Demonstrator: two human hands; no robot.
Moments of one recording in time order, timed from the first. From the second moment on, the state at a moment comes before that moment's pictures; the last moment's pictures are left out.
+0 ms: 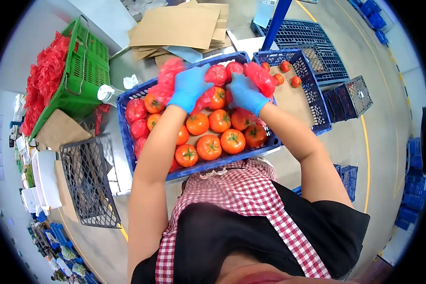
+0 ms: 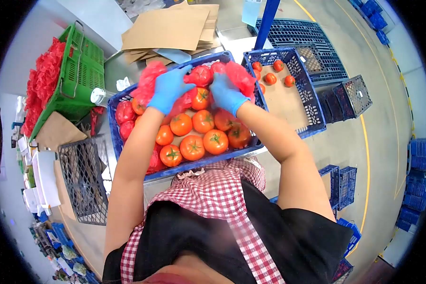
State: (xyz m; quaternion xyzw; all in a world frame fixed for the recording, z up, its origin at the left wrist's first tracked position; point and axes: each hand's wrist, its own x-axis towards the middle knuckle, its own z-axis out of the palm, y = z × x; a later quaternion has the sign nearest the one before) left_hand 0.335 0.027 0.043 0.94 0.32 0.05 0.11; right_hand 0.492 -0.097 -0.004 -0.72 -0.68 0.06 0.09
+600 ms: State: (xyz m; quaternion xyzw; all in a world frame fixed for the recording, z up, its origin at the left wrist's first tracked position) left_hand 0.350 0.059 0.000 0.75 0.35 0.29 0.47; right_hand 0.531 -0.051 0.033 -0.77 -0.62 0.11 0.03
